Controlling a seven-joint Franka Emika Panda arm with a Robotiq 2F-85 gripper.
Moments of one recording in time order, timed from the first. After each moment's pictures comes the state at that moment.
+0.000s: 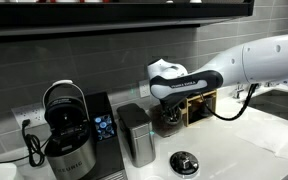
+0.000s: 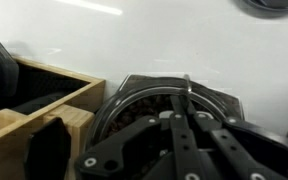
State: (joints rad) arm 0.34 0.74 0.05 -1.06 -0.30 1.74 0.16
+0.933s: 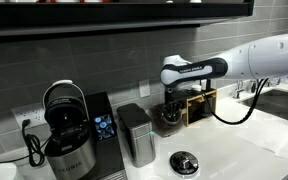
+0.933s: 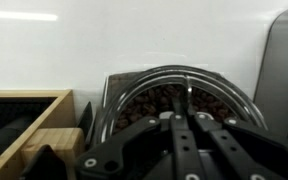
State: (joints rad) arm 0.21 0.74 0.09 -1.07 -0.01 1.82 0.16
